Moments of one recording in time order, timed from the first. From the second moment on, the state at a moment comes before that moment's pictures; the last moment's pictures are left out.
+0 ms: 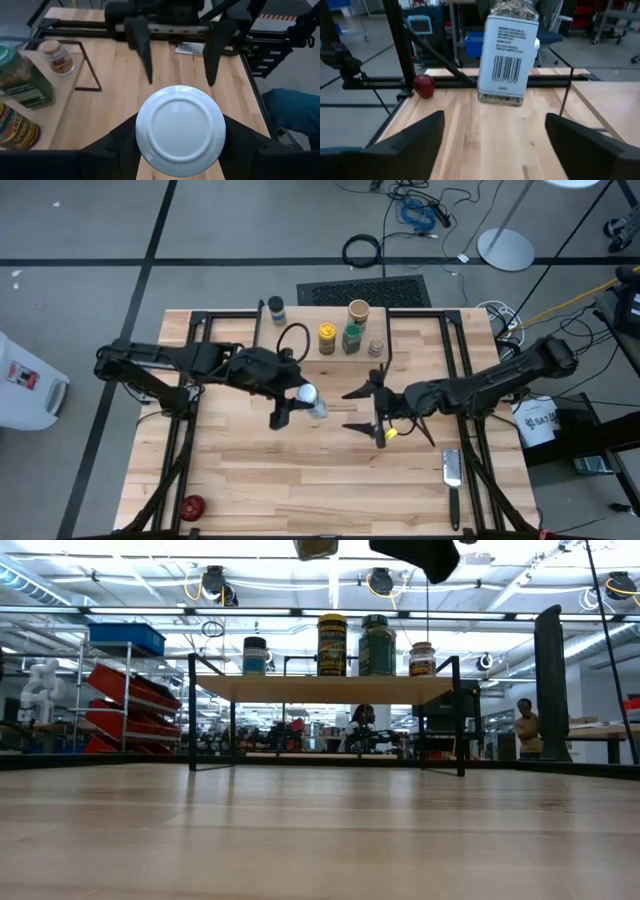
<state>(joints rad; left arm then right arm) -0.14 1.39 1.48 -0.66 -0.04 -0.13 0.28 1.25 0.76 0.32 0.26 0.09</state>
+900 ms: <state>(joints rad) -0.17 1.54 1.48 -0.48 -0.09 -0.10 0.24 1.37 0.76 0.45 0.23 0.12</state>
